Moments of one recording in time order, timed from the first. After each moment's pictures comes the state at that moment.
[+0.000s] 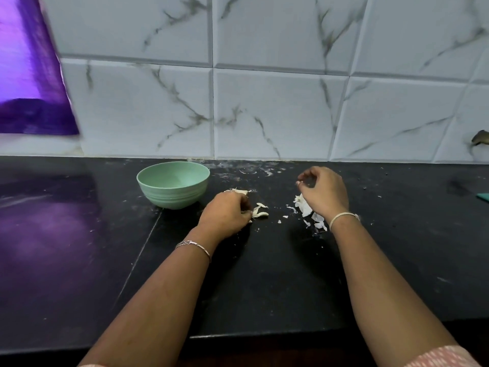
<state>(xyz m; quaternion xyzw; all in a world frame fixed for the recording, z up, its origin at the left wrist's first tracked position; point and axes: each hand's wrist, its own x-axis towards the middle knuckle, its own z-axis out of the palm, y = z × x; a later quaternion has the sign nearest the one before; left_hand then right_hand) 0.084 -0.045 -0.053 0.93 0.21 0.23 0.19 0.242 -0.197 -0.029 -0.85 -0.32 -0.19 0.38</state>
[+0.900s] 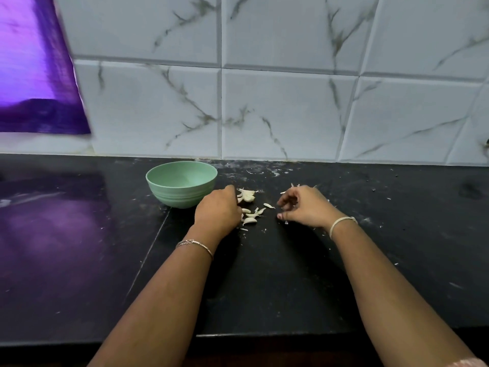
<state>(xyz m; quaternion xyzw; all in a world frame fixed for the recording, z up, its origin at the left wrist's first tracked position) 0.071 -0.038 -0.046 0.92 0.31 0.23 0.09 0.218 -0.183 -0.032 -0.84 -0.47 0.03 0.27</state>
